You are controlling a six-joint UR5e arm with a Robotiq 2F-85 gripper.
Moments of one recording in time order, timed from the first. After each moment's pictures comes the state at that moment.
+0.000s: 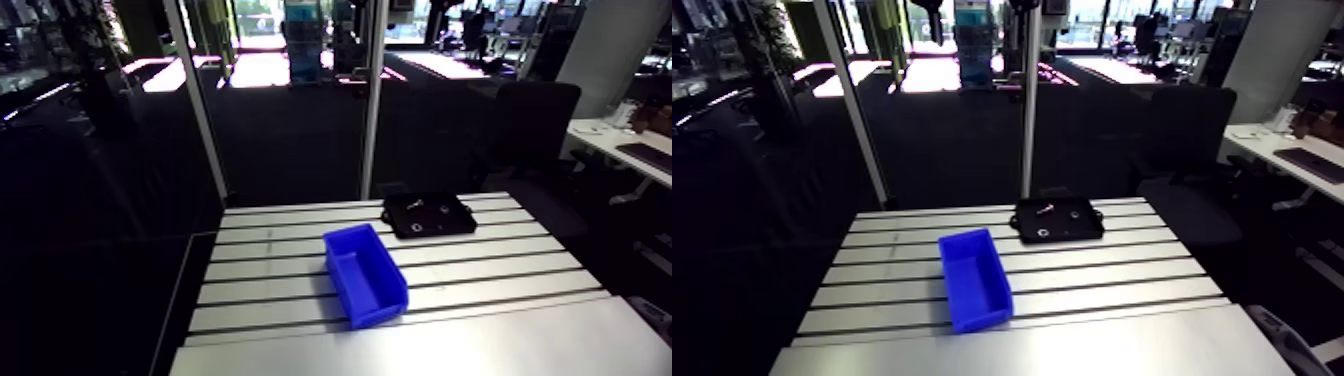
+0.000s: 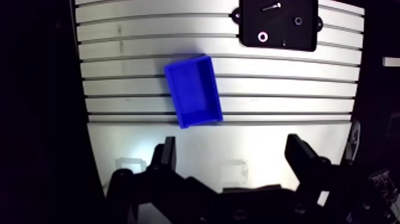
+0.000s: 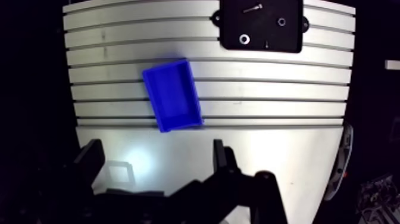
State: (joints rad) arm -0.13 -1.42 1.24 -1.38 -1.55 -1.71
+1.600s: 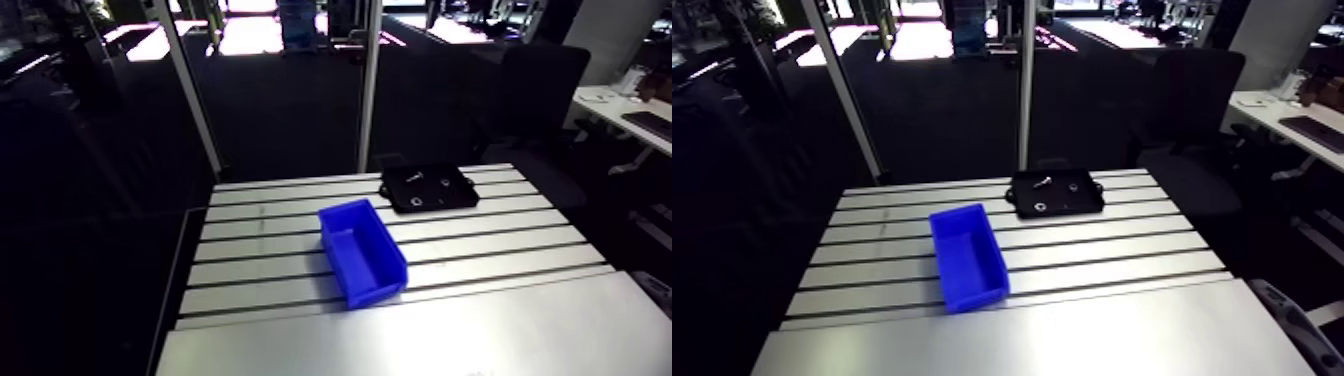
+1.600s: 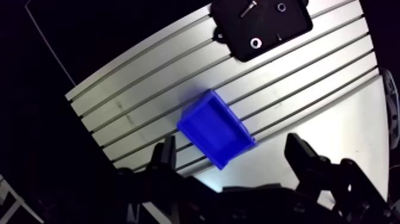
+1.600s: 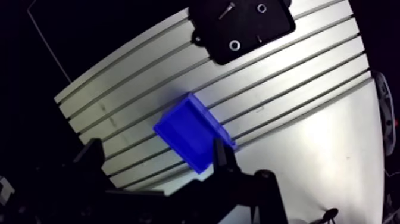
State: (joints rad) arm -0.15 -1.31 1.24 -1.53 -1.55 -1.22
